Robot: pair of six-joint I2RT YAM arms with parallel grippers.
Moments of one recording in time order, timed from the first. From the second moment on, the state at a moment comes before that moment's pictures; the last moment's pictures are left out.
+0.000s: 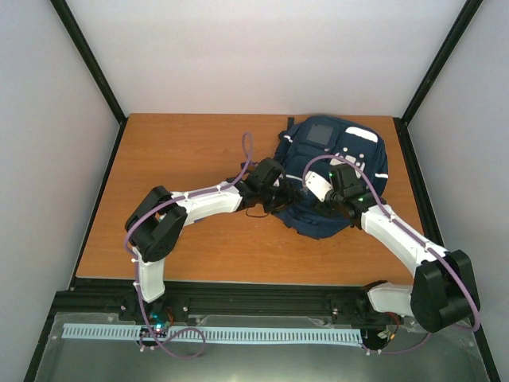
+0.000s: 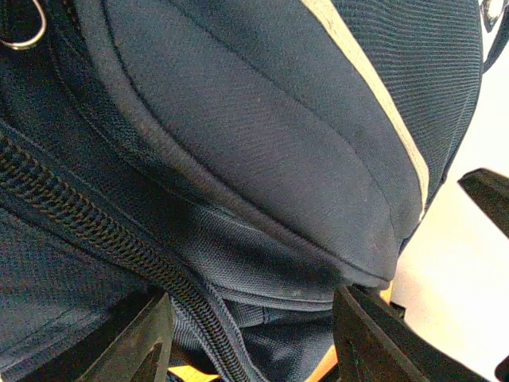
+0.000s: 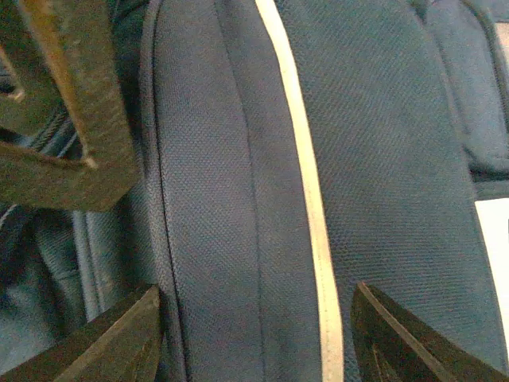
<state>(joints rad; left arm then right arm) -0.82 1.91 1.31 -0.18 0.31 -1.12 0.37 1.25 0.80 -0.41 -0.02 -0.69</state>
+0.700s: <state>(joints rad) -0.81 1.91 1.29 -0.15 0.32 -1.14 0.40 1.33 0.80 -0.26 0.12 -0.70</state>
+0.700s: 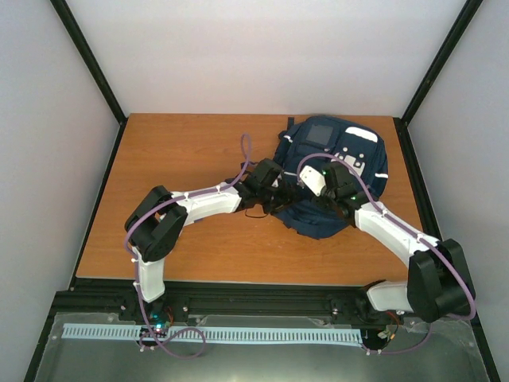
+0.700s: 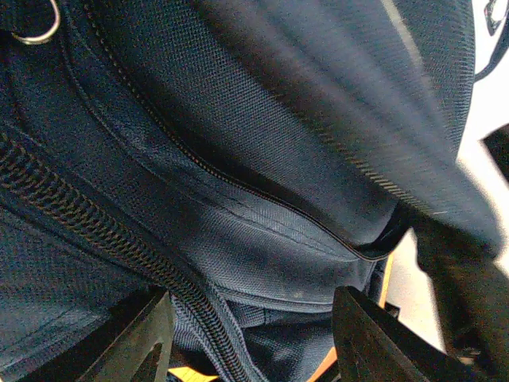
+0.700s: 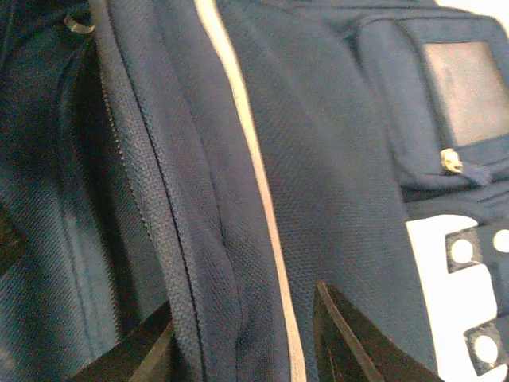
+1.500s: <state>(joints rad) -0.81 1.64 1.15 -0.31 0.24 -0.99 0.40 1.24 0.98 -0.41 0.07 -0.54</state>
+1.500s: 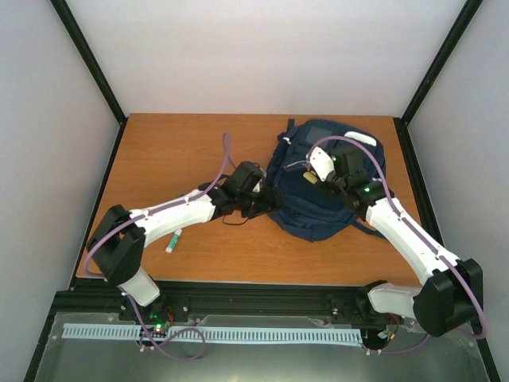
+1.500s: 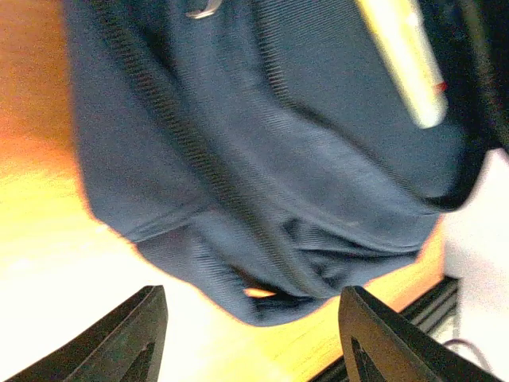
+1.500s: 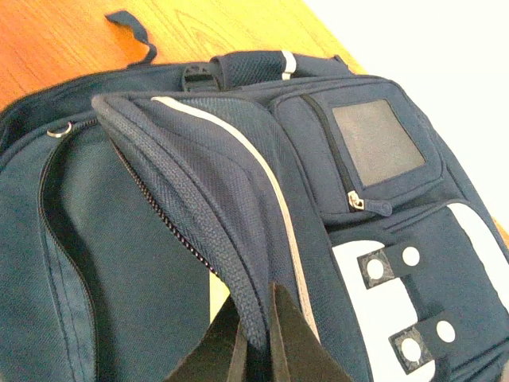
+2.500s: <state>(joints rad) -0.55 1.31 0.81 -0.91 -0.33 -0.83 0.40 1.08 0.86 -0.41 -0.13 -0.44</state>
